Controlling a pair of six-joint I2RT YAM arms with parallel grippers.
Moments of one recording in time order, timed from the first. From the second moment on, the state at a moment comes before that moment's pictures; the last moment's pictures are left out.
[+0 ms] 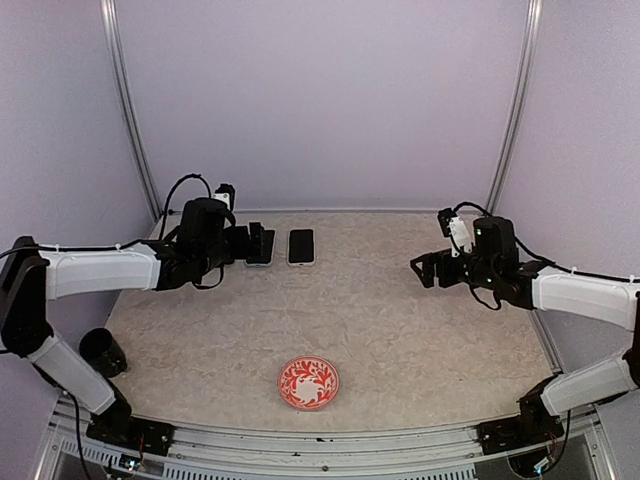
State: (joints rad) left arm -0.64 1.55 0.98 0.15 -0.41 -0.29; right arm 0.44 1.27 0.72 0.07 -0.07 0.12
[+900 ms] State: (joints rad) left arm -0.60 0.88 0.65 0.09 -0.45 -0.31; right arm 0.44 0.95 0.50 0.18 0.20 0.02
